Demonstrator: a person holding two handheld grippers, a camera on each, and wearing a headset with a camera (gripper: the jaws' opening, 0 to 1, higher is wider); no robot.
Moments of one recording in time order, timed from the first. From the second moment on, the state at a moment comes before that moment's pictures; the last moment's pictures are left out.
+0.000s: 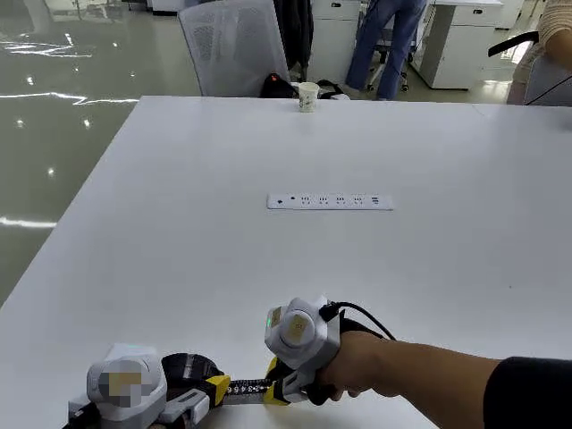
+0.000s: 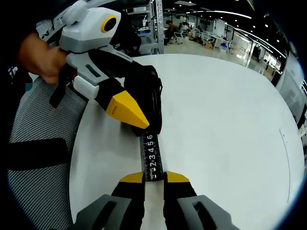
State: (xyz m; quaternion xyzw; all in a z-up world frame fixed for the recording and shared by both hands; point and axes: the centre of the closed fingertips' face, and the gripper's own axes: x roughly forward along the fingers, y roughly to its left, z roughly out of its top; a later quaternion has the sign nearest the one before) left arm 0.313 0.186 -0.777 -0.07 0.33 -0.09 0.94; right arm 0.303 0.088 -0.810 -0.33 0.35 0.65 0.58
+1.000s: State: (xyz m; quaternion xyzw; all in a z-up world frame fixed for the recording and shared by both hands) left arm 0.313 0.187 -0.777 -0.07 0.33 -0.09 0.94; right arm 0.301 0.107 -0.810 -0.33 0.34 0.65 0.59
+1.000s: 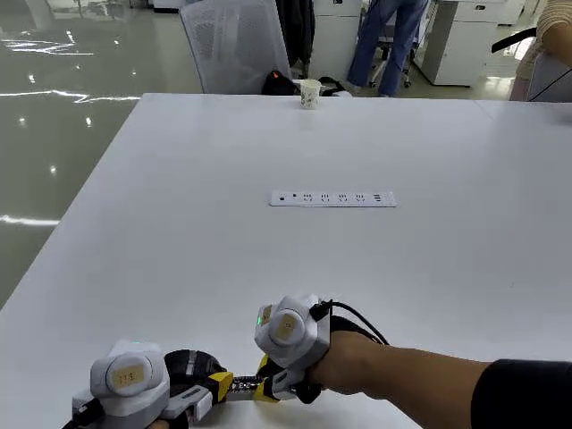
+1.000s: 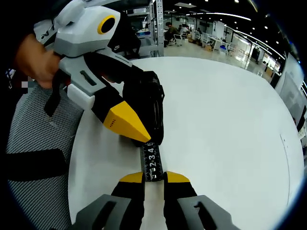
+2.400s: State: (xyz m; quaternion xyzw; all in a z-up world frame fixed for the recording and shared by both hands) left arm 0.312 0.186 -0.777 -0.07 0.34 -0.09 0.94; right arm 0.296 0.131 -0.809 -0.29 0.33 0.67 0.60
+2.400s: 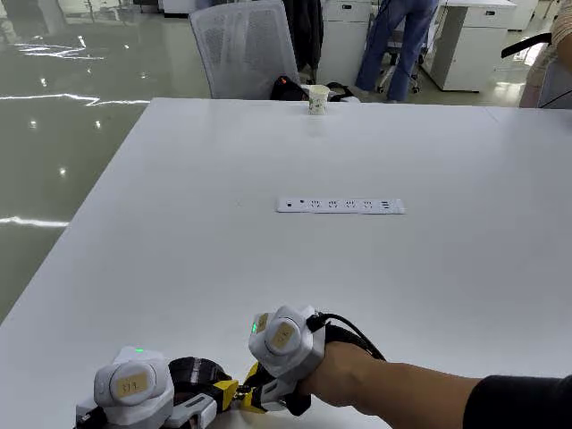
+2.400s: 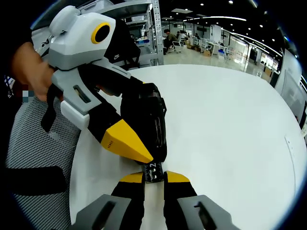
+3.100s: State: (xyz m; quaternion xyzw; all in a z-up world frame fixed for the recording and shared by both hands) left arm 0.313 0.186 -0.777 -0.07 0.34 -0.09 0.94; right arm 0.295 0.139 -0.808 -0.28 0.33 0.67 0.61
